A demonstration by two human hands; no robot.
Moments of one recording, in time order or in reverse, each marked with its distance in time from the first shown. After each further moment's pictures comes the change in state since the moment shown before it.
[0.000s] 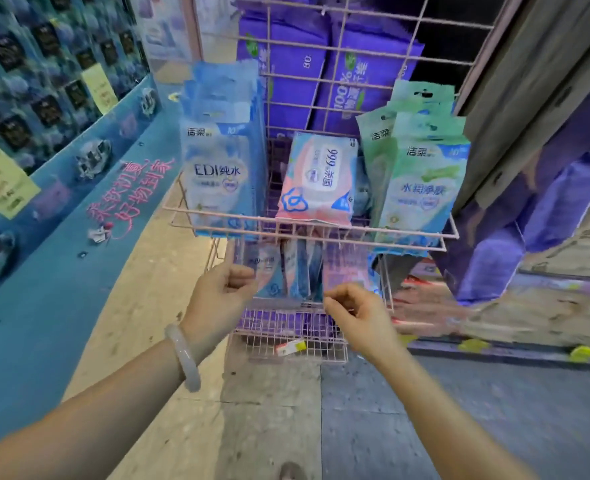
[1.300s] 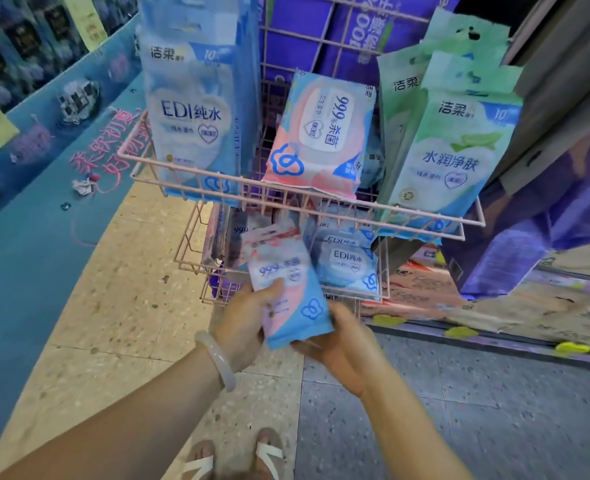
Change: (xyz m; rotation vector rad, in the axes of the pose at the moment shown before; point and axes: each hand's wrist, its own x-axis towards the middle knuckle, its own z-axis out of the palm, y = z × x) left_hand -0.012 -0.045 0.075 -0.812 -0.192 -0.516; right_hand -0.004 0.049 0.022 0.889 -0.210 0.640
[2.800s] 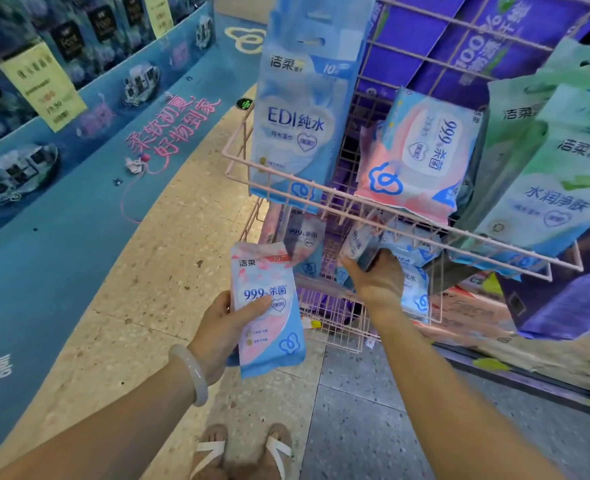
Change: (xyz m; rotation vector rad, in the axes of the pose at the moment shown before) left_hand -0.027 0.026 -0.096 0.185 0.241 0.018; right_hand 0.103 -0.044 0.032 -1.234 0.653 -0.393
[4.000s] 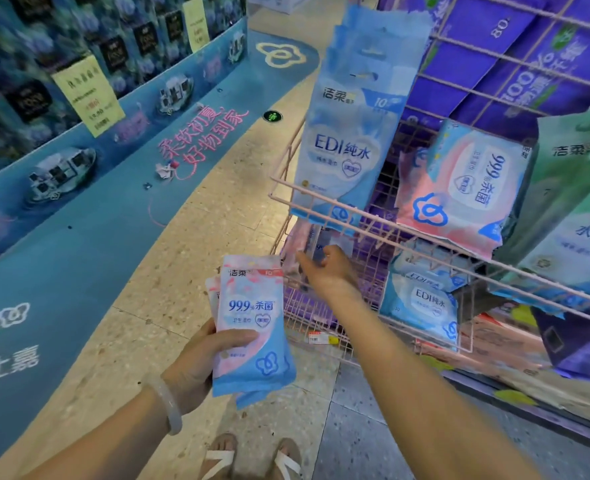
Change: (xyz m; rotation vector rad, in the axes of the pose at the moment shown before) left_hand -0.013 0.001 -0.057 -0.139 -0.120 0.017; right_hand -0.024 -0.084 0.057 0.010 -0.341 -0.124
